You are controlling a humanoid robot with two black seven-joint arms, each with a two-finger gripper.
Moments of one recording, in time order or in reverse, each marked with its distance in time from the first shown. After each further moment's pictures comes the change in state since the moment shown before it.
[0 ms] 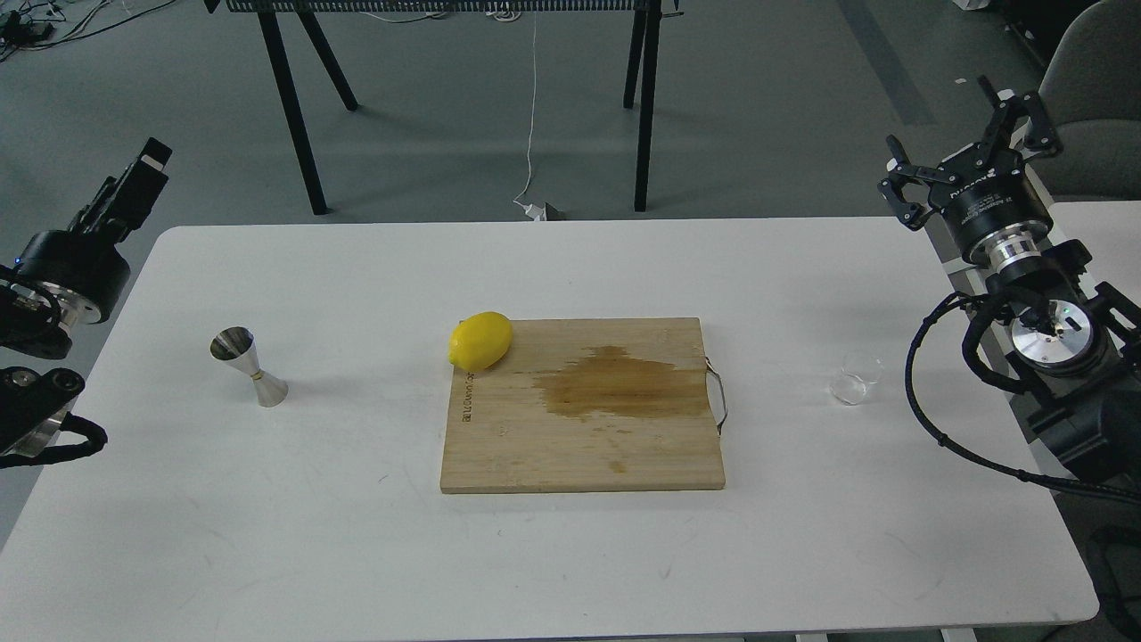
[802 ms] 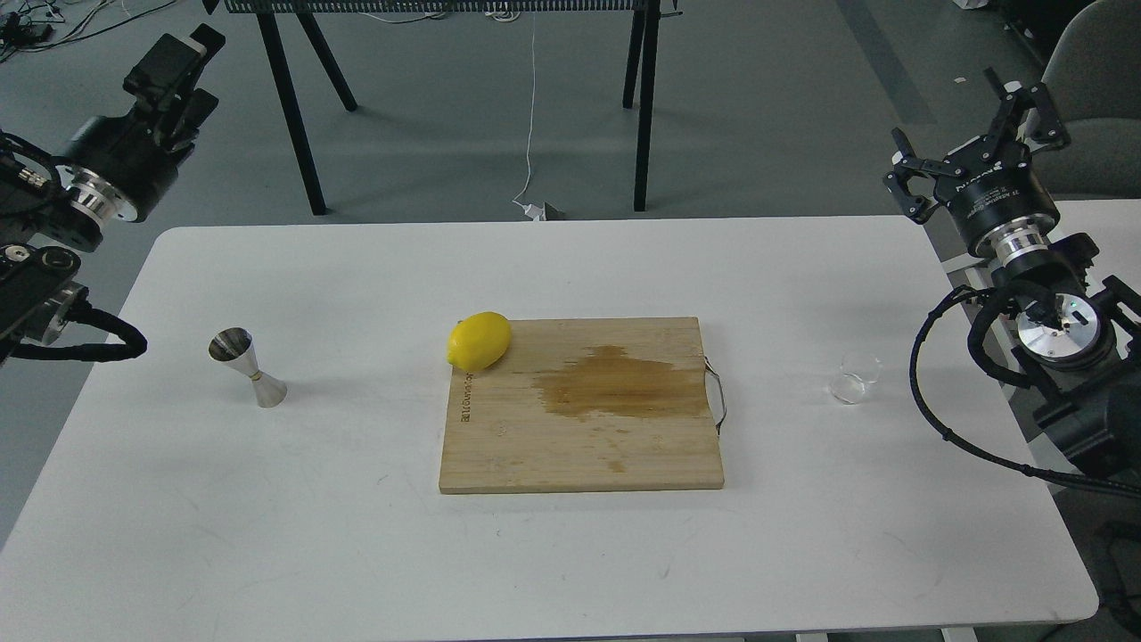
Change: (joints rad) left arm -0.197 -0.045 -0.027 0.006 -0.097 -0.284 0.000; right arm 0.007 -0.009 0.002 0.002 0.000 0.000 -0.005
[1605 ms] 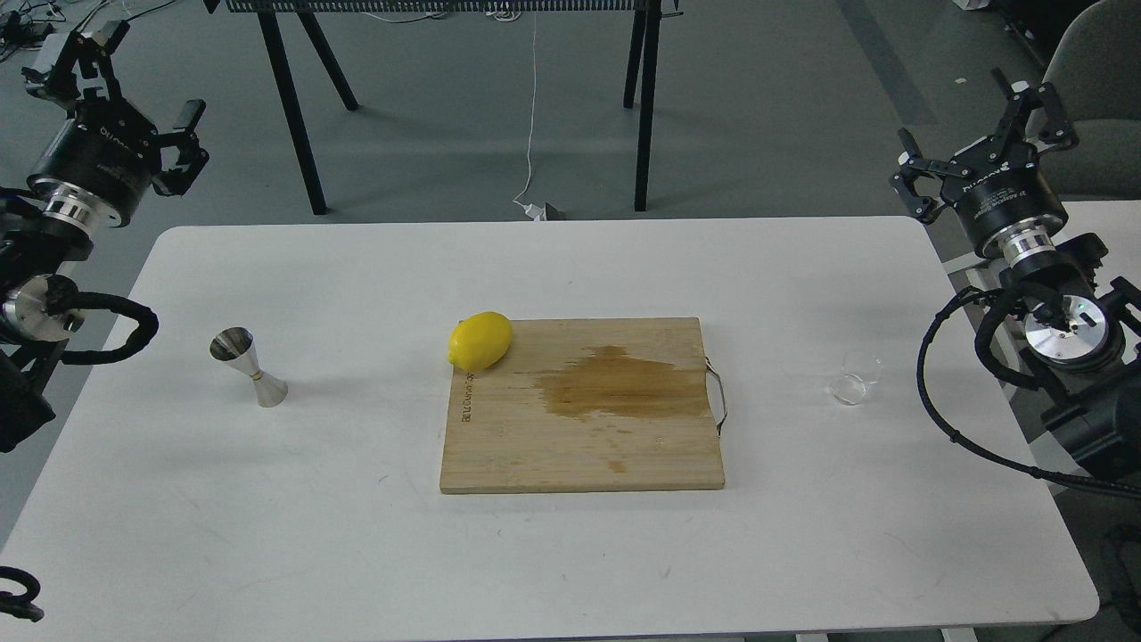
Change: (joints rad) left arm -0.065 -0.151 -0.055 0.386 -0.727 -0.635 0.000; right arm -0.002 -0.012 0.007 0.010 0.001 0.000 0.002
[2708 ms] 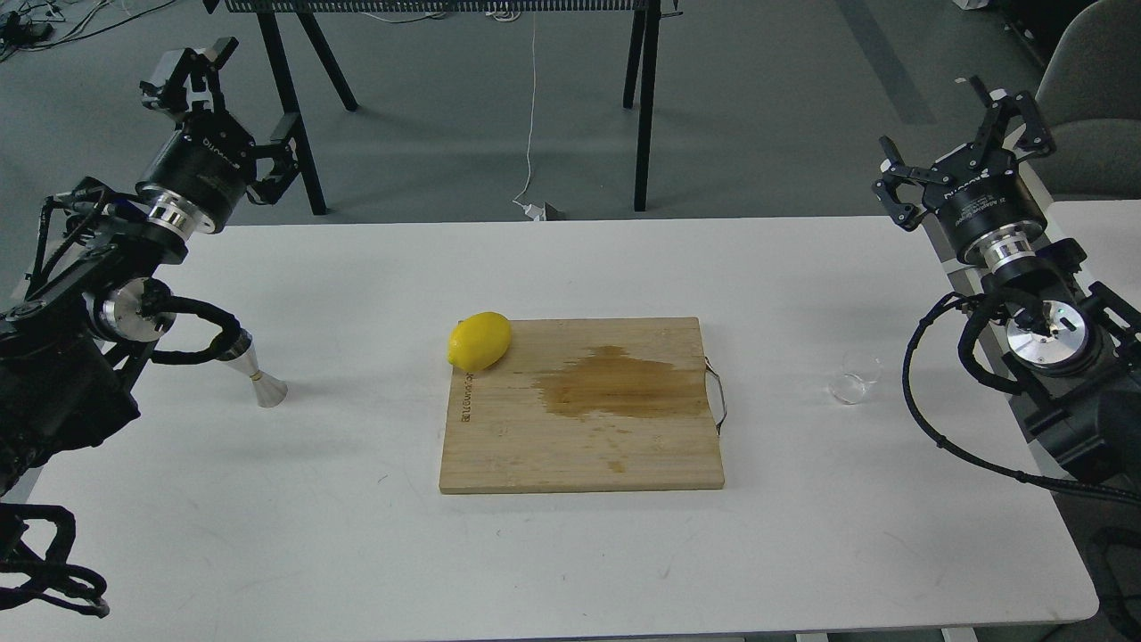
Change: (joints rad) left arm -0.018 -0.143 -0.030 0.003 0.011 0.000 0.000; right arm -0.004 0.021 -0.028 -0.001 -0.001 0.000 0.015
